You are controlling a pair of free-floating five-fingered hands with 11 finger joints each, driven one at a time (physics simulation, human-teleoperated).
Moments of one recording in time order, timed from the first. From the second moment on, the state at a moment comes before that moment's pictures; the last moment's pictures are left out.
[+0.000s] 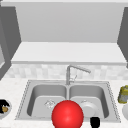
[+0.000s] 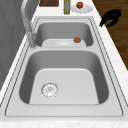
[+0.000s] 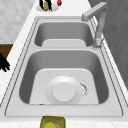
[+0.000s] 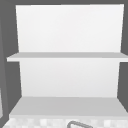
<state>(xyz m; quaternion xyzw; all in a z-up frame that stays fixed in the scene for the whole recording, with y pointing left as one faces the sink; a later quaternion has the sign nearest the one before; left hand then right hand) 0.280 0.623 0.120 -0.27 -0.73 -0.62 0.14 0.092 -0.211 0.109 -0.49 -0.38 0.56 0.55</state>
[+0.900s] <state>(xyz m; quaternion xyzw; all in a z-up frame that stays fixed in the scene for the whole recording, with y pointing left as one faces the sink) 0.283 0.615 0.158 -0.25 -0.74 -0.61 0.13 0.092 -0.211 0.109 -0.49 -0.38 0.56 0.55</state>
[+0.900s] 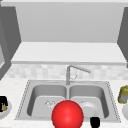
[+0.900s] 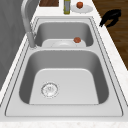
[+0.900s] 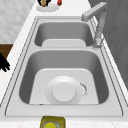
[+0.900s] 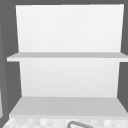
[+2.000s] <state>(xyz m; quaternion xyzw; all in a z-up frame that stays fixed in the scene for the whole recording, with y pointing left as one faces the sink) 0.306 0.513 0.286 -0.25 -0.74 -0.61 0.14 0.092 -0.211 0.109 -0.49 -0.38 0.56 0.55</state>
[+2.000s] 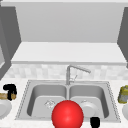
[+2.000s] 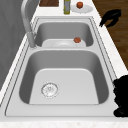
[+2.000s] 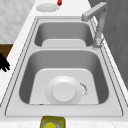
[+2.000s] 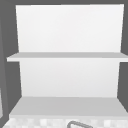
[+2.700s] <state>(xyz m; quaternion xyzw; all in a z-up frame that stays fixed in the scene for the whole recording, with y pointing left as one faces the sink) 0.335 0.406 0.311 -0.25 -0.75 -0.60 0.13 0.092 -0.211 0.109 -0.49 -0.38 0.56 0.55</state>
